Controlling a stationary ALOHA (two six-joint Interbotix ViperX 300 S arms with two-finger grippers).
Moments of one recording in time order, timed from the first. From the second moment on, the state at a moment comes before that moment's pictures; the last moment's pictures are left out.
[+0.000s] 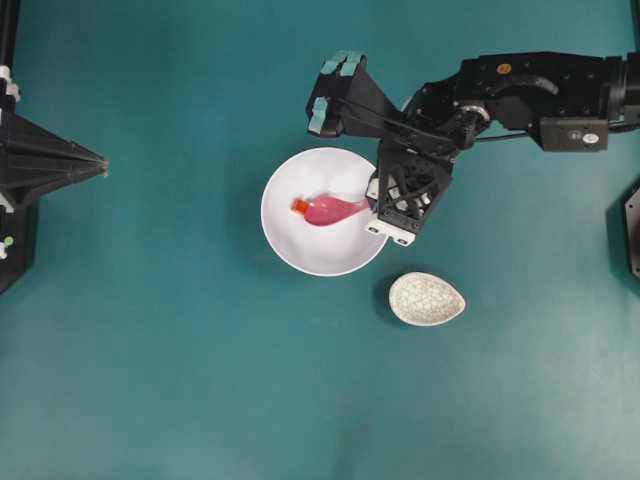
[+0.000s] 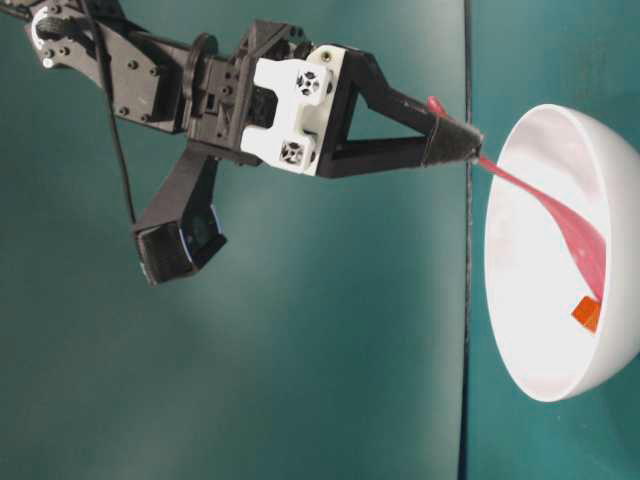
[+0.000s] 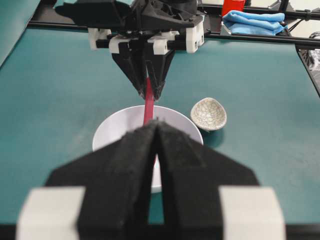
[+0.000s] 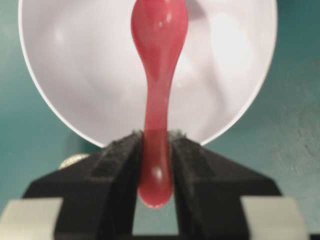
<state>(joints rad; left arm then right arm) 0.04 -1.08 1.13 0.01 0.00 -0.04 -0.18 0.06 0.33 0.29 0.86 0.05</state>
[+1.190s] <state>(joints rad) 0.04 -1.08 1.13 0.01 0.01 -0.04 -0.15 0.06 0.37 0.29 0.70 0.05</state>
